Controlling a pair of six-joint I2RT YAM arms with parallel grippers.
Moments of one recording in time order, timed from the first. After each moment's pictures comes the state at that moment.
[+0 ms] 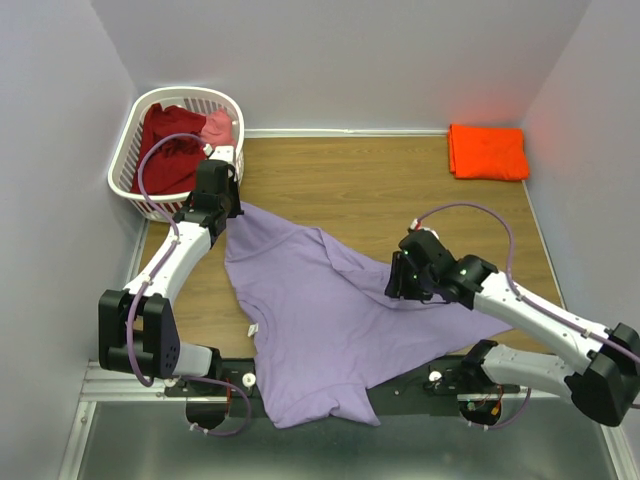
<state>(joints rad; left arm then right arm) -0.15 1.38 1.00 -0.23 -0.14 -0.14 0.75 1.06 0.73 -0.69 0.08 0.74</state>
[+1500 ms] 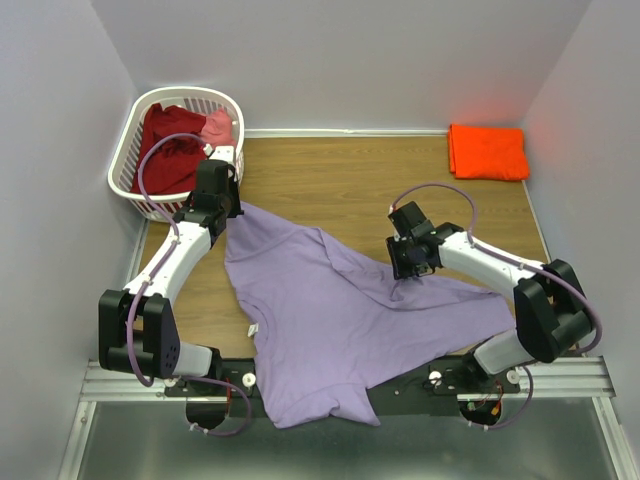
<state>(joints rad) -0.15 1.38 1.00 -0.23 -0.14 -0.13 0.54 1.48 0.90 -0.58 0.09 0.28</state>
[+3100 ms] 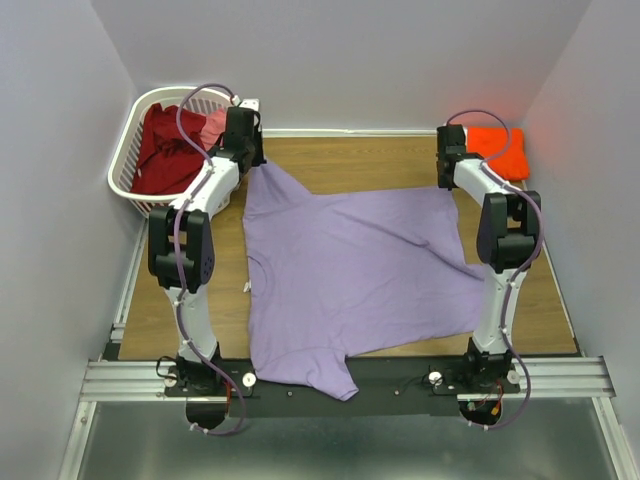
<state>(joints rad) -0.17 1.98 1.67 -0.27 -0.10 -0.14 0.09 2.15 1.67 -0.41 0.43 0.03</state>
